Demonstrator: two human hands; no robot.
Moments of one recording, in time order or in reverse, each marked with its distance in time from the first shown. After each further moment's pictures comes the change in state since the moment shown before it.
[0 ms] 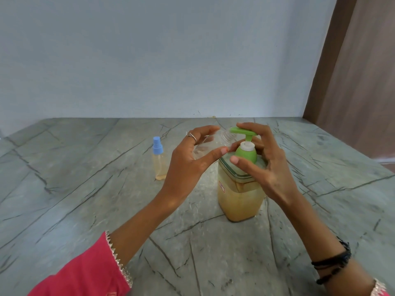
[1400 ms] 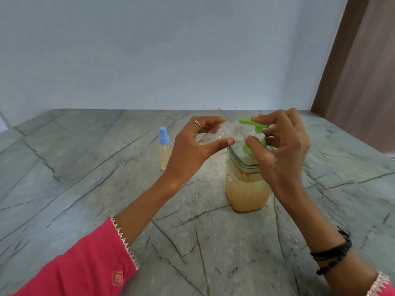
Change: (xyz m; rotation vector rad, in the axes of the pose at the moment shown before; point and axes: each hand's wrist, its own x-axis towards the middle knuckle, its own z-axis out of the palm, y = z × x) left_hand 0.008 -0.002 -0.008 0.041 0.001 0.016; right_hand 0.008 -0.005 0.016 -0.308 0.438 -0.116
